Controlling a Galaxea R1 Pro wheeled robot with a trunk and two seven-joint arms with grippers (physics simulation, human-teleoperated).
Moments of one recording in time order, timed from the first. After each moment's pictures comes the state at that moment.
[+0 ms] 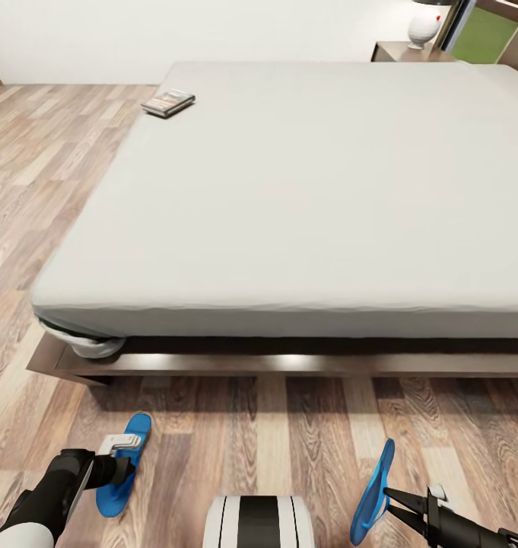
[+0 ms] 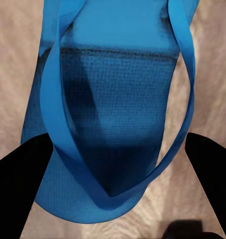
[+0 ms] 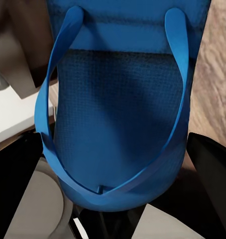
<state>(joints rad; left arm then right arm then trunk) -0.50 0.15 0.34 -0.69 -0.38 0.60 -0.40 -0.33 -0.41 -0.08 -0.44 -0.48 0.66 1.37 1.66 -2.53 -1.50</state>
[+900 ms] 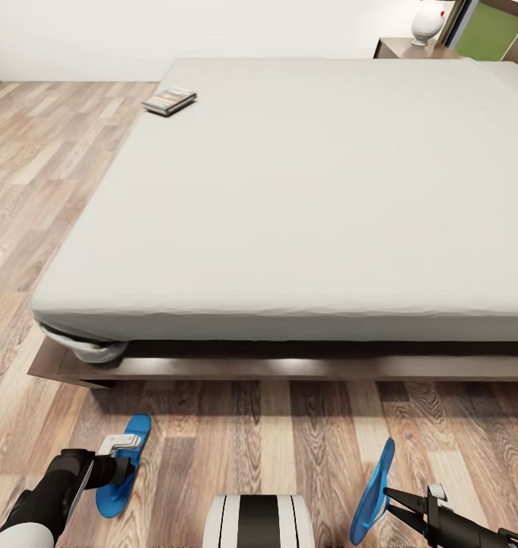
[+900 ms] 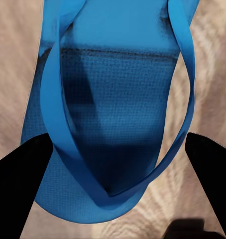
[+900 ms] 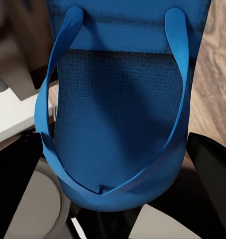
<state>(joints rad) -0.50 0.15 0.34 -0.69 -0.38 0.60 -0.40 -0.33 -0.41 -0.08 -0.44 -0.48 0.65 1.37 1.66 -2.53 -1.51</state>
